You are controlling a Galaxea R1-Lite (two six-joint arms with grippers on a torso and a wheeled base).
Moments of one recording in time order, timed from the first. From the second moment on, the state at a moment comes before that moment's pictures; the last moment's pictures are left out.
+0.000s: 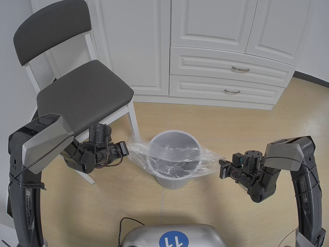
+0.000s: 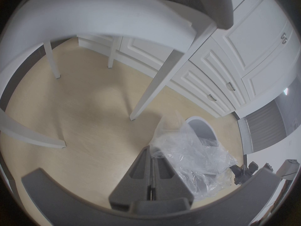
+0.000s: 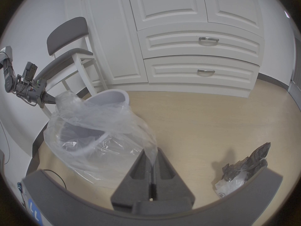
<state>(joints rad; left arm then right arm) -0.25 2.38 -1.16 -0.66 -0.13 -0.50 0.24 2.59 -0.82 -1.47 0.07 0.03</state>
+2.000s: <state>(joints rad) -0.28 2.49 -1.24 -0.62 -0.07 -0.49 0.26 2.64 -0.85 -1.42 0.04 0.02</state>
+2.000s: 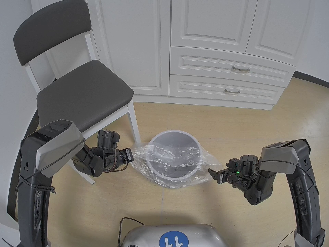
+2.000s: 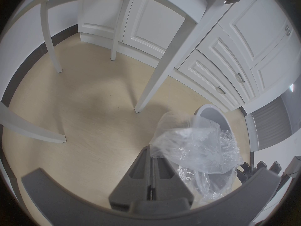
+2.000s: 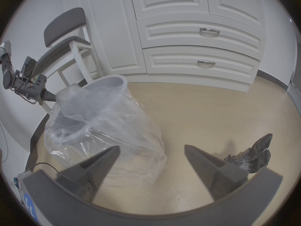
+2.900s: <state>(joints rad) -0.28 2.49 -1.24 -0.62 -0.07 -0.50 0.09 2.44 -0.62 -1.55 0.44 0.04</state>
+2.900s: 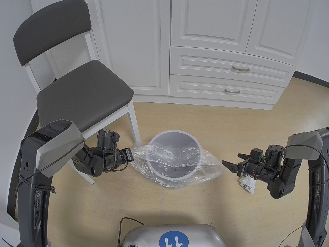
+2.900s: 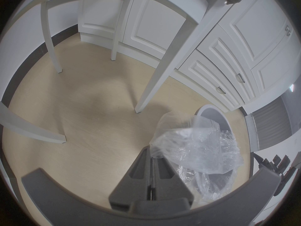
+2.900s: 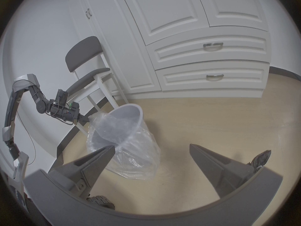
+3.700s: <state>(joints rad) -0.28 2.48 -1.24 -0.62 -0.07 -0.49 0.48 2.24 -1.01 -0.83 -0.24 -0.07</state>
